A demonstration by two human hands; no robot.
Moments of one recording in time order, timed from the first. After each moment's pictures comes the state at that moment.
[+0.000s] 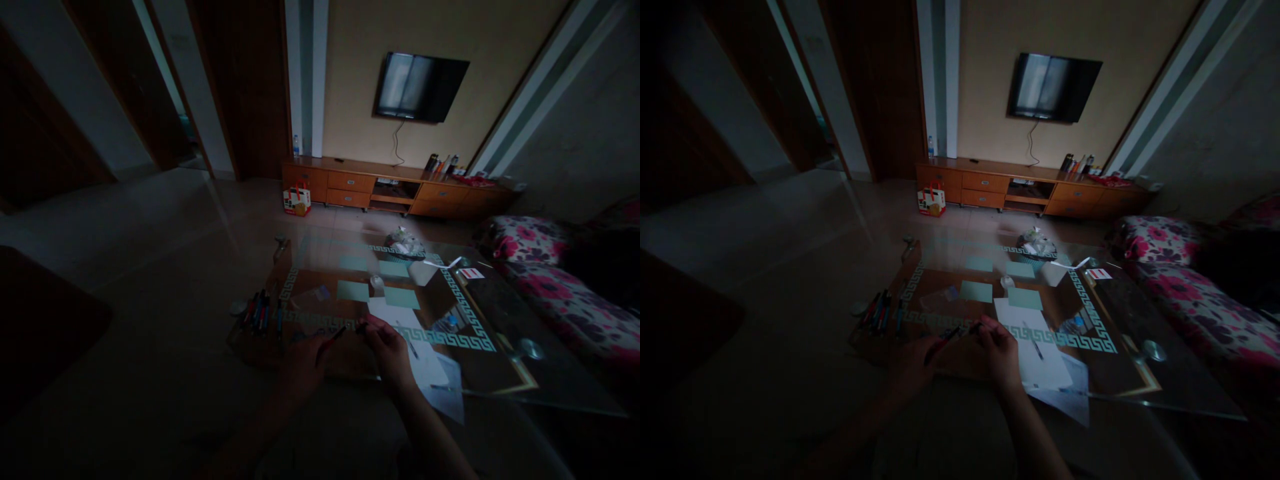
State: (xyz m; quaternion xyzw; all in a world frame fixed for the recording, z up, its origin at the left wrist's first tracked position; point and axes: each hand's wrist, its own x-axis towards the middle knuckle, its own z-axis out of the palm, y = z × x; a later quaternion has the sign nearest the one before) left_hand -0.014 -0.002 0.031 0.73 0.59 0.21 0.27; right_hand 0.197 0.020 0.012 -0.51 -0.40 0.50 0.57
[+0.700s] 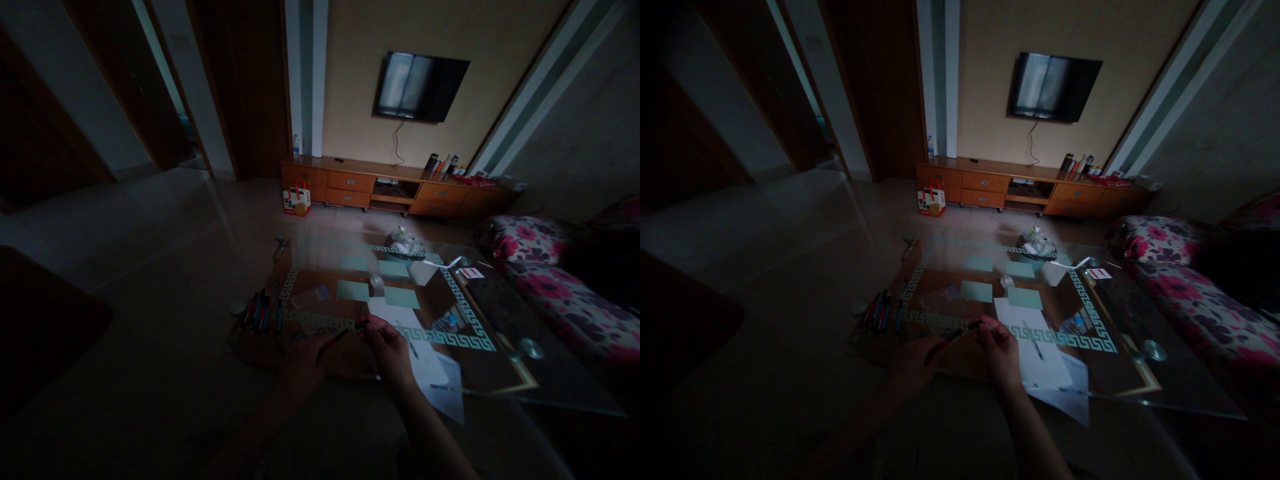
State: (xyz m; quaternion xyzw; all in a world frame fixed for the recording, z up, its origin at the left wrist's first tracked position) left_hand -0.013 -0.001 0.034 0.75 0.56 0.23 0.27; right_hand 0.196 0.019 0.014 -0.48 -0.36 0.54 0.59
